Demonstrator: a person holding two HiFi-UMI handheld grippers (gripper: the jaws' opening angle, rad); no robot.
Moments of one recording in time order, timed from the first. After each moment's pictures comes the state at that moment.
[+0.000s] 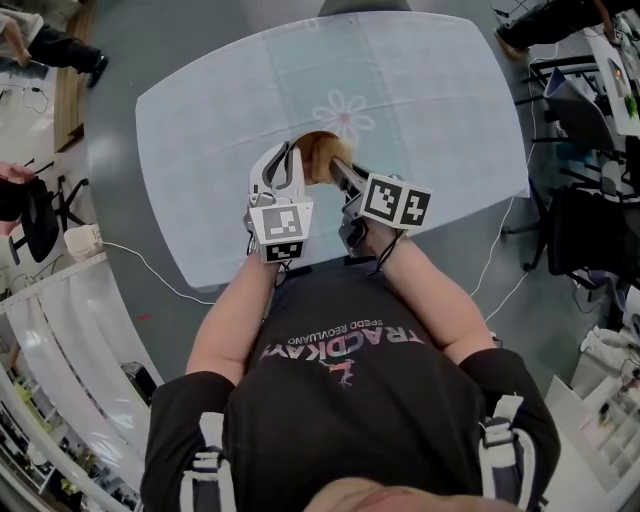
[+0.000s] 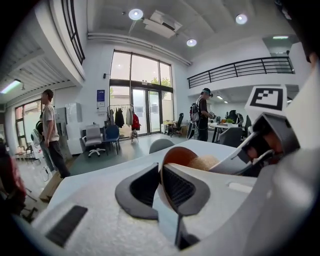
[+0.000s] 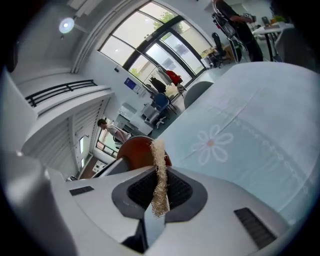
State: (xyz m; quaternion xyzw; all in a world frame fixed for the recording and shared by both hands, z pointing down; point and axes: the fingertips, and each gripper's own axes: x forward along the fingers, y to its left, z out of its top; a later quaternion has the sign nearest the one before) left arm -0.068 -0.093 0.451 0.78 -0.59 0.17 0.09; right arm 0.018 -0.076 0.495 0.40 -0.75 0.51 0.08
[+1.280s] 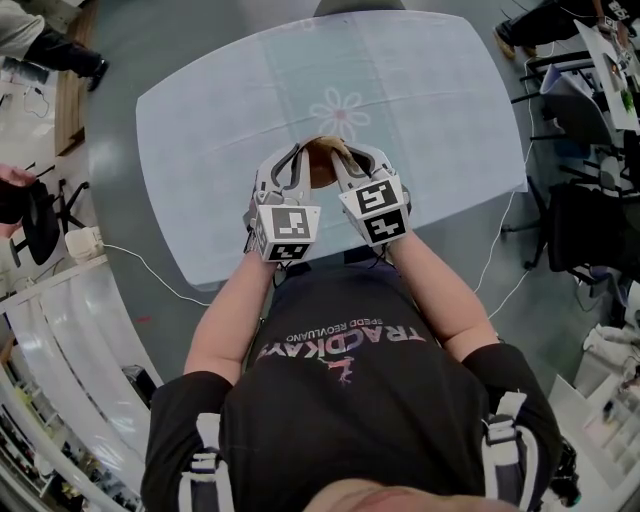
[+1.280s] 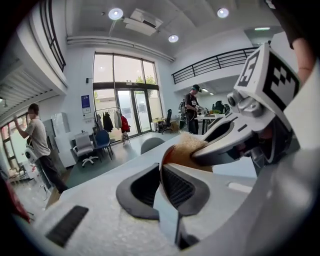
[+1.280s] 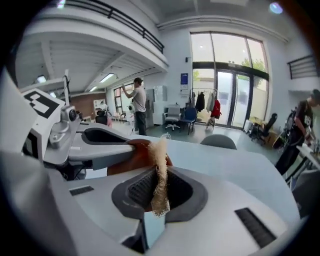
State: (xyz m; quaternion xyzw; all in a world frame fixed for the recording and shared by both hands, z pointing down) left arm -0.043 -0.073 0.451 0.81 -0.54 0.22 0.04; right arm 0.012 -0.077 0.457 0.38 -0.87 0.12 0.28
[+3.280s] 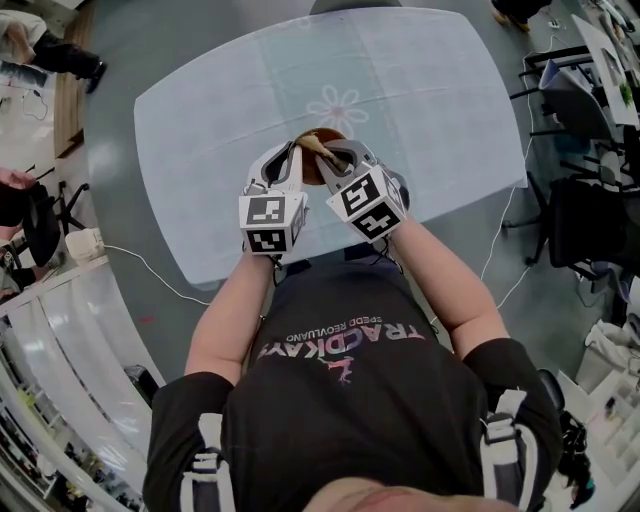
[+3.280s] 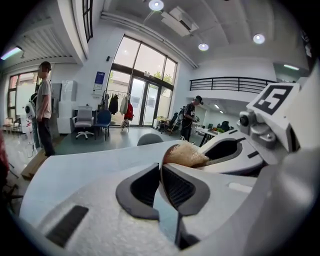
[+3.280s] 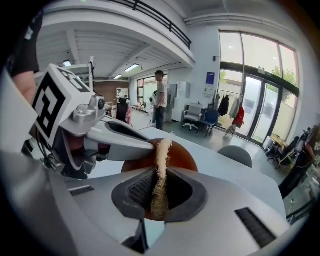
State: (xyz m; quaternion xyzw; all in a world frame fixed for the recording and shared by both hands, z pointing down) left arm -0.051 -0.075 0.456 0.81 -0.54 0.13 0.19; right arm -0.015 -0.064 0.453 0.27 -0.90 0.04 0.34
